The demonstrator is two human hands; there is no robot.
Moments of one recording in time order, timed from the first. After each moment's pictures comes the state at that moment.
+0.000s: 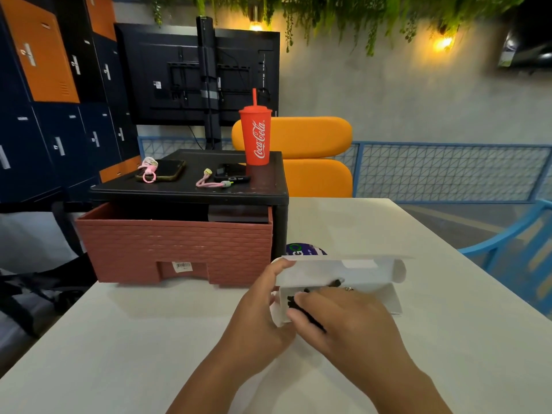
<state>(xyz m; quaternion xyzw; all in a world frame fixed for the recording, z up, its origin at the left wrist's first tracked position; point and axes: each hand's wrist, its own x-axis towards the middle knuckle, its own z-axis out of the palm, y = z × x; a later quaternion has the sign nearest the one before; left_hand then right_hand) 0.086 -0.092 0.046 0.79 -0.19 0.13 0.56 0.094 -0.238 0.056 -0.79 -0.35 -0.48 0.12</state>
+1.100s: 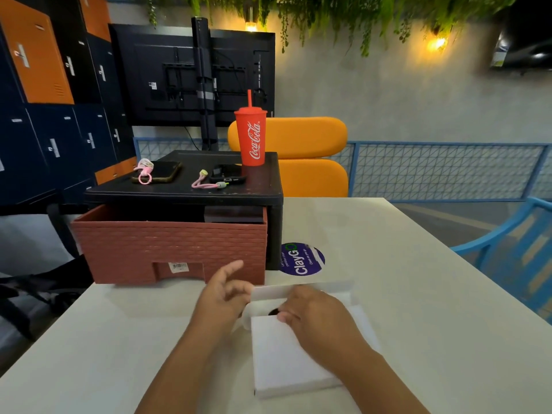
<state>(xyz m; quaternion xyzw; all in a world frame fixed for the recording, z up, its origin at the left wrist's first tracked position) 0.111 -0.054 0.023 0.73 0.03 0.09 0.67 0.118 -0.225 0.033 -0.93 -0.30 -0.13 0.18</state>
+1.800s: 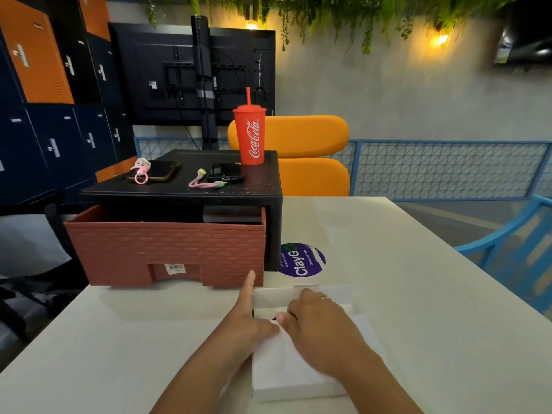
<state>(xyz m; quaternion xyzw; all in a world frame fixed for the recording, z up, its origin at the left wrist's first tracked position) 0.104 -0.082 0.027 0.72 0.05 -0.08 0.69 0.121 -0.225 0.032 -0.96 -0.23 -0.08 0.13</state>
